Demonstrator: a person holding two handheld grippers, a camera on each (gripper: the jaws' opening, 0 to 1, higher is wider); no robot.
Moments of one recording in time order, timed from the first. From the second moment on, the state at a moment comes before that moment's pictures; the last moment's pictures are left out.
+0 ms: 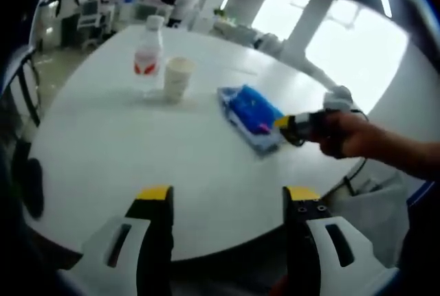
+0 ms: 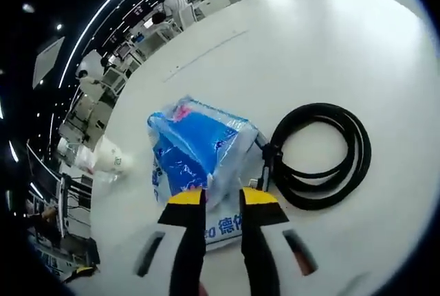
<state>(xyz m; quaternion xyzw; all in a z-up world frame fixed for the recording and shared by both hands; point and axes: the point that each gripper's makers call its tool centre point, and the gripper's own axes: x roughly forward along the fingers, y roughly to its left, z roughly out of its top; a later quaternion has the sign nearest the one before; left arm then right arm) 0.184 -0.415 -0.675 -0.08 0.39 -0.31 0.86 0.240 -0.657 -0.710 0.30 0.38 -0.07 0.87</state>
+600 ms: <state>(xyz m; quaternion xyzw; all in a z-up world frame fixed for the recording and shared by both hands) 0.181 -0.413 -0.680 -0.07 0.40 -0.31 0.86 0.255 -0.681 -0.701 0.30 0.34 -0.05 0.89</state>
